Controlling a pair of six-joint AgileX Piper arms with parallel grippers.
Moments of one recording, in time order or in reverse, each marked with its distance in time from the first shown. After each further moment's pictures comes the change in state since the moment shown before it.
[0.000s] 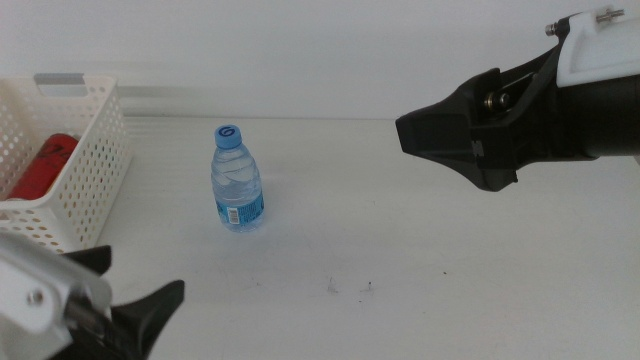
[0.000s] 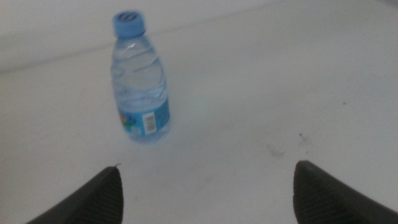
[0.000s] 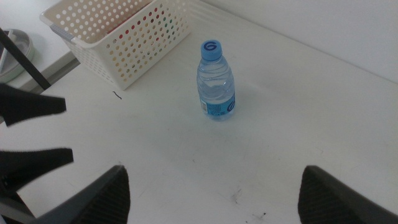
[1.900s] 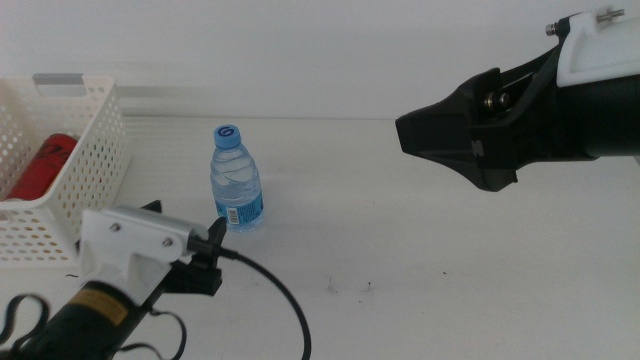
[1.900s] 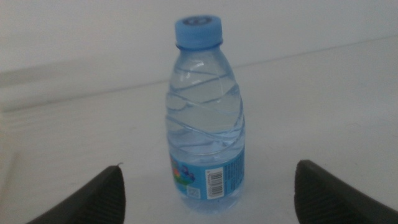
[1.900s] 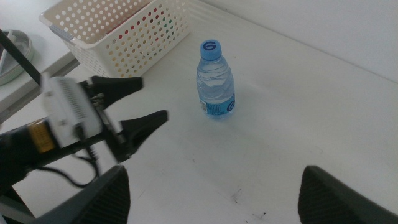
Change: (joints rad) left arm -0.016 0.948 0.076 0.270 -1.218 -0.350; right arm 0.000 0.000 0.000 0.000 0.000 0.002
